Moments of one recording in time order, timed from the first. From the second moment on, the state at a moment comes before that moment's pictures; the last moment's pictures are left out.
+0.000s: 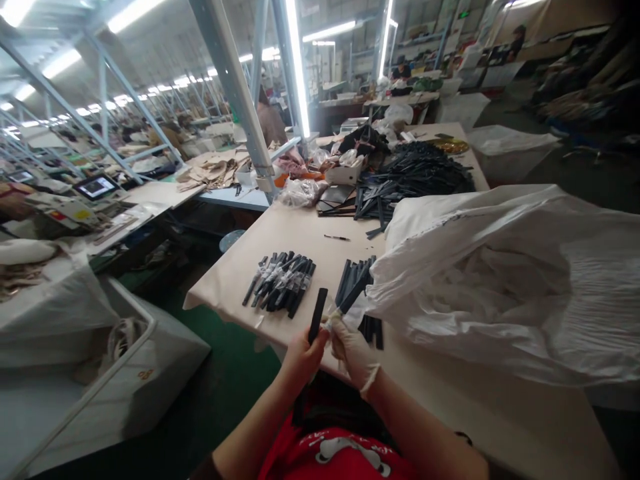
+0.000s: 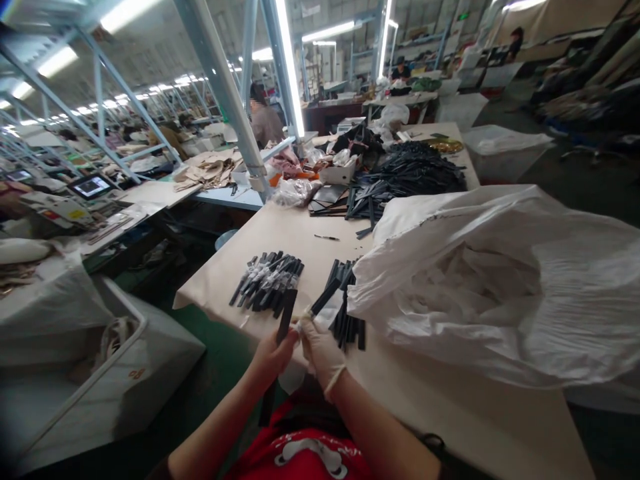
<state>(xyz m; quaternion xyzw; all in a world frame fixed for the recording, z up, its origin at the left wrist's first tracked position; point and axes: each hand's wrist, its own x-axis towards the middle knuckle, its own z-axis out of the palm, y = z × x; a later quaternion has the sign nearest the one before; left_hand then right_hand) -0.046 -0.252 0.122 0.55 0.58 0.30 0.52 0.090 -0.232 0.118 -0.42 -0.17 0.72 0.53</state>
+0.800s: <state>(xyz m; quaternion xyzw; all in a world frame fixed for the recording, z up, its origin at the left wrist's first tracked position) -0.142 -0.035 0.086 0.70 0.70 0.02 0.12 0.098 -0.098 0.100 -0.40 -0.13 0.70 0.58</state>
